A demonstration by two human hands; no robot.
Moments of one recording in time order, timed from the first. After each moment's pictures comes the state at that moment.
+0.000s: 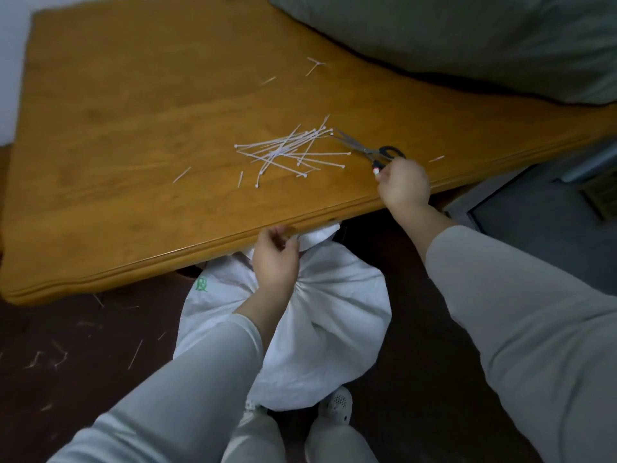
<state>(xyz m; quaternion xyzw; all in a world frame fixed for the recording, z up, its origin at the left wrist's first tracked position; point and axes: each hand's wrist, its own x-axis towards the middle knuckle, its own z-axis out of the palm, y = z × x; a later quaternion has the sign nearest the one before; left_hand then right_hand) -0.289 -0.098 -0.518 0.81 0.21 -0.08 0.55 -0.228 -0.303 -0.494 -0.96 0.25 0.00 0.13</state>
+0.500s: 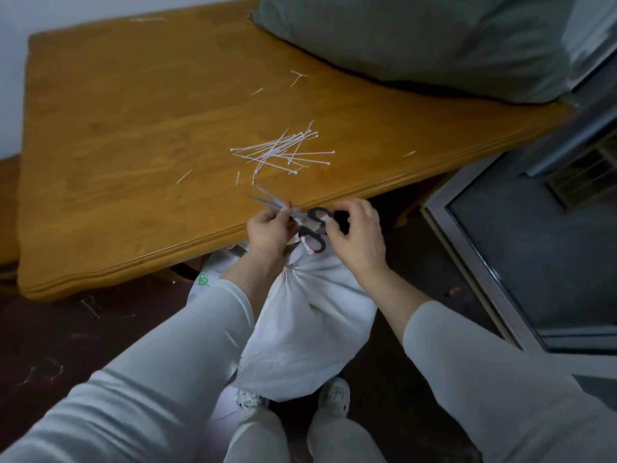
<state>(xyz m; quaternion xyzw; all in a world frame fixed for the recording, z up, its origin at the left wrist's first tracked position) -0.288 -0.093 -0.472 0.60 0.21 -0.18 0.75 -0.348 -0.212 -0.470 -0.91 0.19 -0.09 0.36</state>
